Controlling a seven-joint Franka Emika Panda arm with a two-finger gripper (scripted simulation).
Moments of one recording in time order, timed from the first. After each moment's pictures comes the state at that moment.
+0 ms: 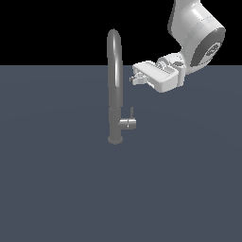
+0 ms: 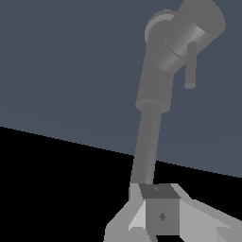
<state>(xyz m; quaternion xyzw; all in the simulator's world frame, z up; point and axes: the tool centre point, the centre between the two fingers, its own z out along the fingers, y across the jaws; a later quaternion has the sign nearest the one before) 0.035 -0.044 0.238 -0.68 0.41 0.44 0.41</state>
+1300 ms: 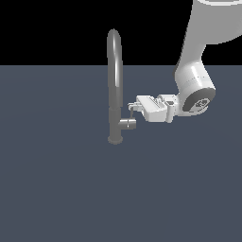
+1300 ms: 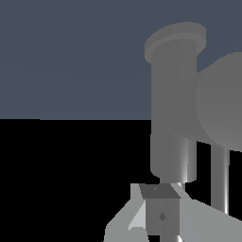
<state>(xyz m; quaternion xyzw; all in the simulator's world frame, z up) 0.047 -0.037 0.139 -0.52 0.48 0.52 0.48</state>
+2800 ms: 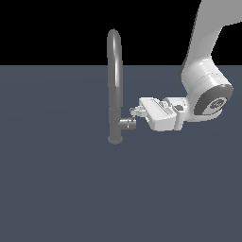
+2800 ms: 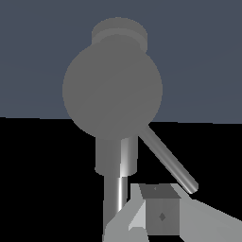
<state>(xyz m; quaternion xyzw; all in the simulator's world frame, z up) -0.013 -0.041 0.143 -0.52 0.48 0.51 0.49</state>
